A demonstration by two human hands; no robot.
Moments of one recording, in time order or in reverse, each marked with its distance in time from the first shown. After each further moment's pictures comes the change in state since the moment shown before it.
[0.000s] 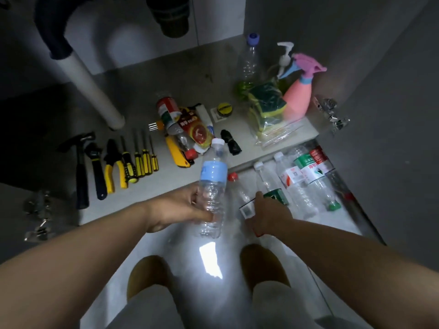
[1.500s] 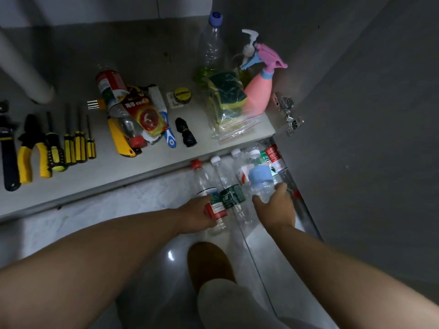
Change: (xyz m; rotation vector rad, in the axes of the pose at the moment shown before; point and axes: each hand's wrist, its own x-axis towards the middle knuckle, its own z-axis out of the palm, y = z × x) left_hand 0.109 0.004 0.115 0.293 -0.037 0.029; right_hand -0.015 0.111 -0.023 0.392 0.484 0.364
